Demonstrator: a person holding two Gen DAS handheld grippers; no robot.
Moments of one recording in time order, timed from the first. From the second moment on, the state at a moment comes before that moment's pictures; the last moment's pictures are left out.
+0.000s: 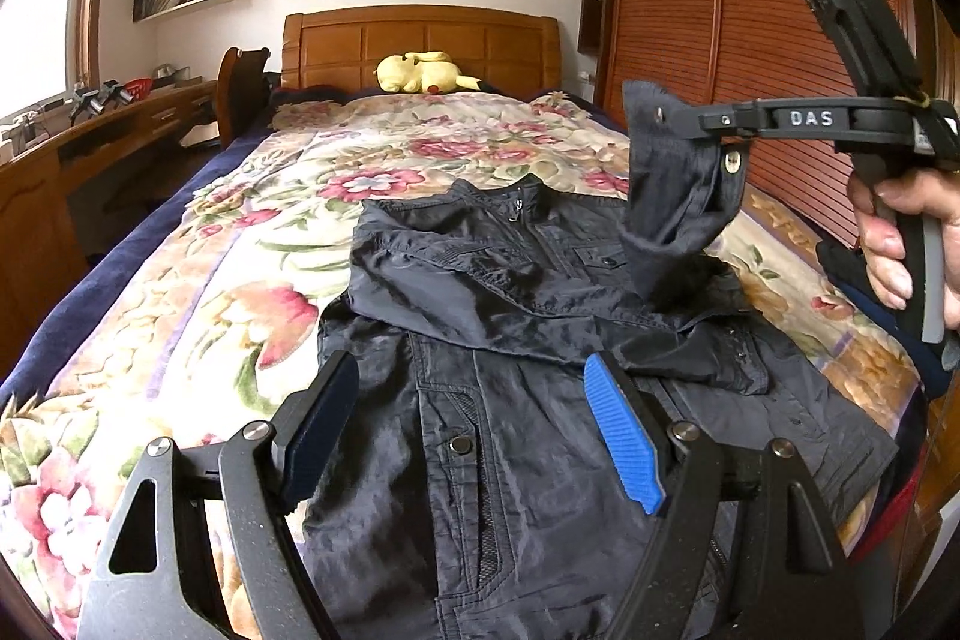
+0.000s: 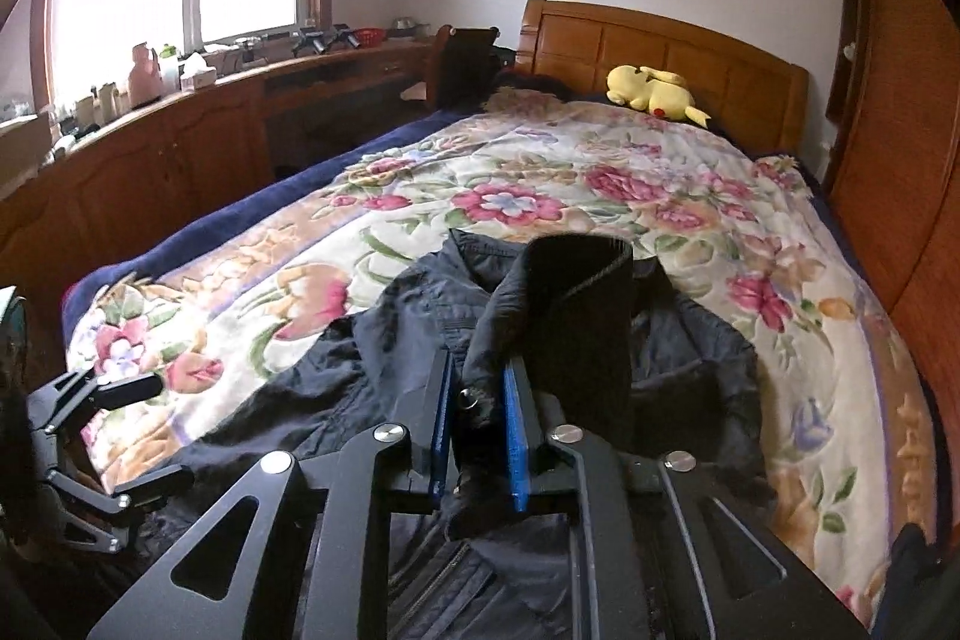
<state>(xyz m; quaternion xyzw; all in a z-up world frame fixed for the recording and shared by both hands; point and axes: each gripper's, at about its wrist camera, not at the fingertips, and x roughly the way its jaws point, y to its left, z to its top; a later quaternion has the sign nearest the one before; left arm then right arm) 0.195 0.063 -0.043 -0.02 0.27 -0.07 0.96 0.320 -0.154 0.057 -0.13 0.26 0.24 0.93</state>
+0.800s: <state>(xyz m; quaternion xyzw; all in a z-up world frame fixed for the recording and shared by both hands) 0.209 0.043 -0.061 0.00 0.31 -0.08 0.95 0.324 -0.199 -0.030 -0.09 0.33 0.18 0.92</state>
